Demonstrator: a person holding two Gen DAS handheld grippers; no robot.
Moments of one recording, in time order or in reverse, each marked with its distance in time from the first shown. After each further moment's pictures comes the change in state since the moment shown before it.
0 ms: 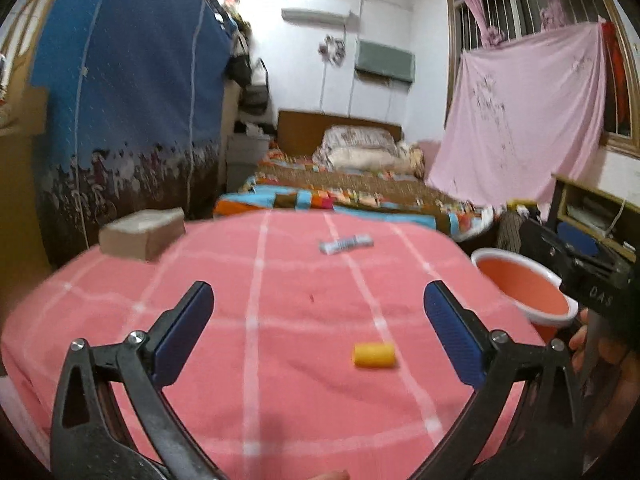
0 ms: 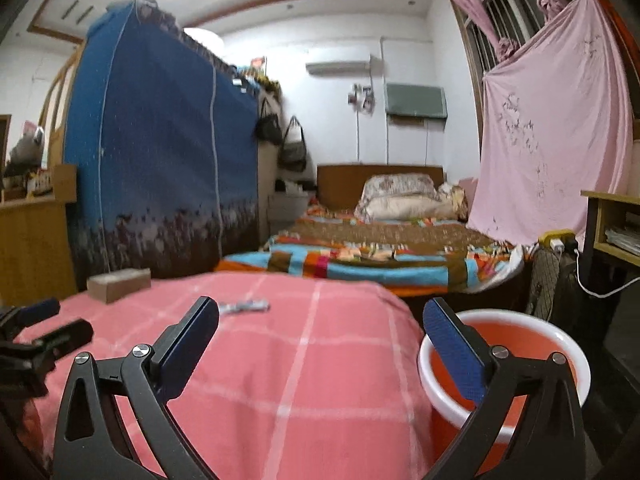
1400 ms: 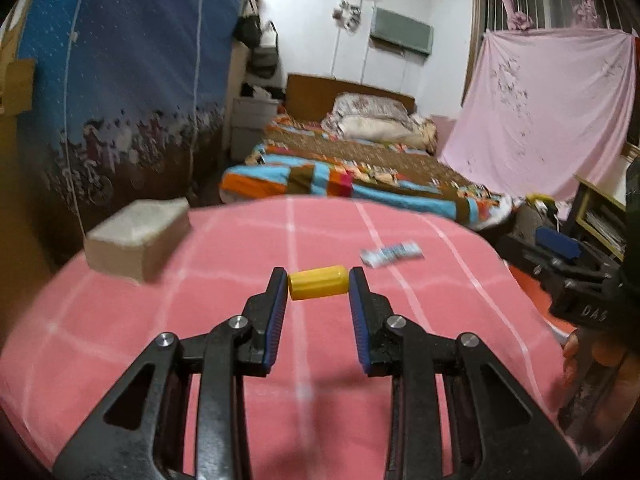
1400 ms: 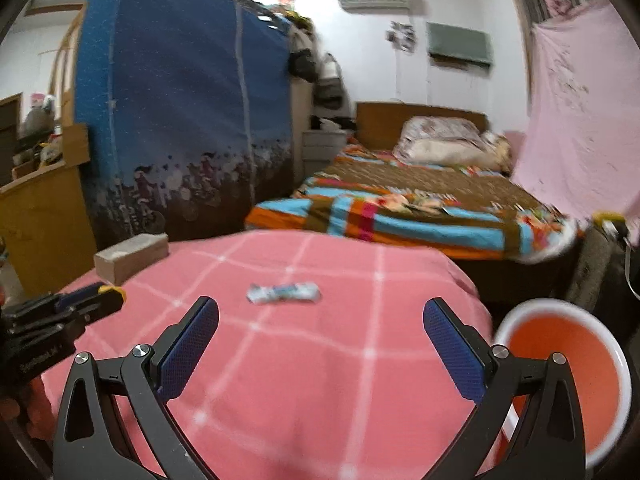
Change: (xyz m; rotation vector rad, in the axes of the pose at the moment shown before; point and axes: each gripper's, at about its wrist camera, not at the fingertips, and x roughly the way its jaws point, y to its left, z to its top) left arm 0.058 0.052 0.045 -0.049 0.106 0.018; right arm 0.101 0.040 0.022 -0.045 0.221 0.156
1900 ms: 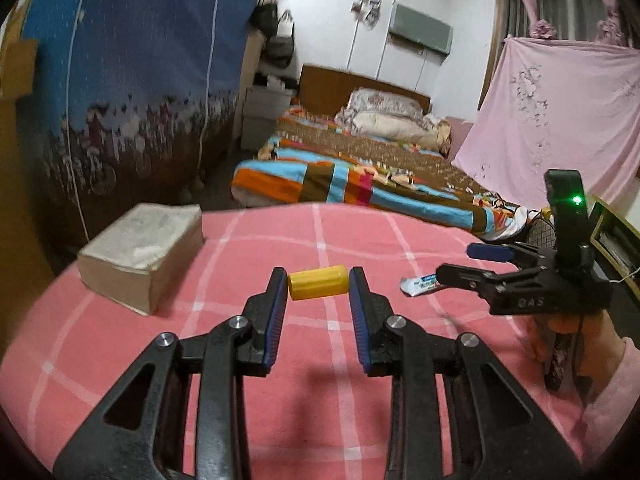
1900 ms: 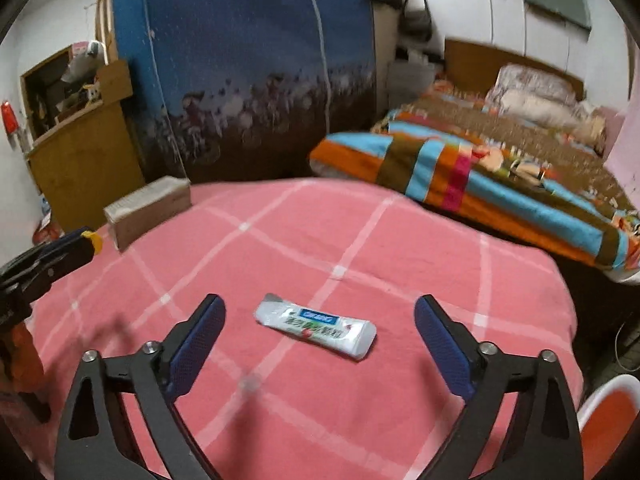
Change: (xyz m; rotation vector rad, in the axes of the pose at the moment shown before) left arm 0.043 0.033 0.021 -0.070 0.077 0.007; right arm 0.140 -0.005 0.025 -0.106 0.325 0.293
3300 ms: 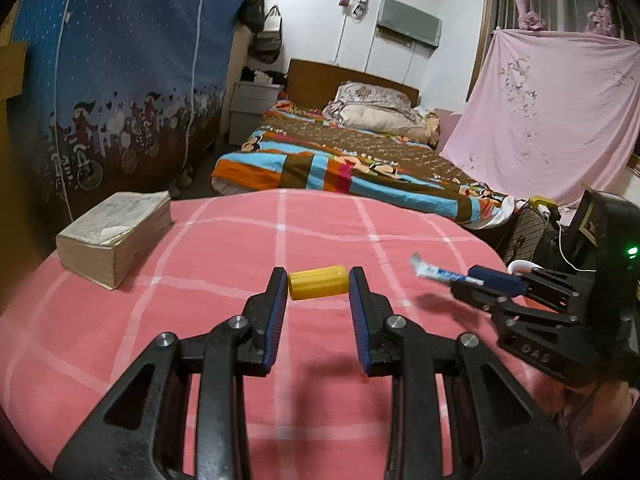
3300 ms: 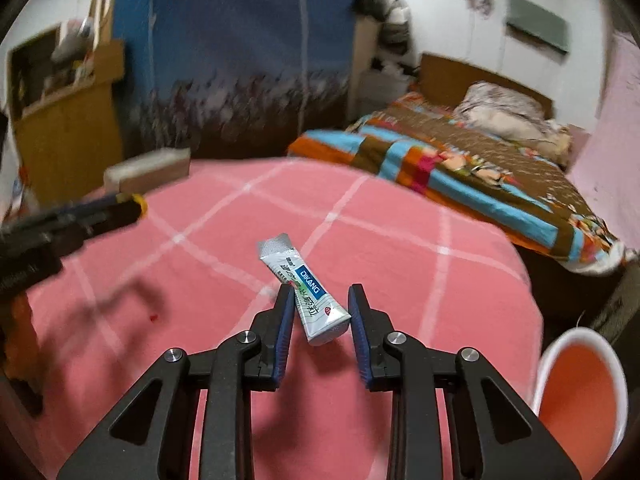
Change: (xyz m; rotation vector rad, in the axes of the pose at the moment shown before) left arm -0.010 -0.040 -0.015 0.033 -0.012 -0.030; right arm -0.062 0.037 -0.054 -0.009 -0.089 -0.172
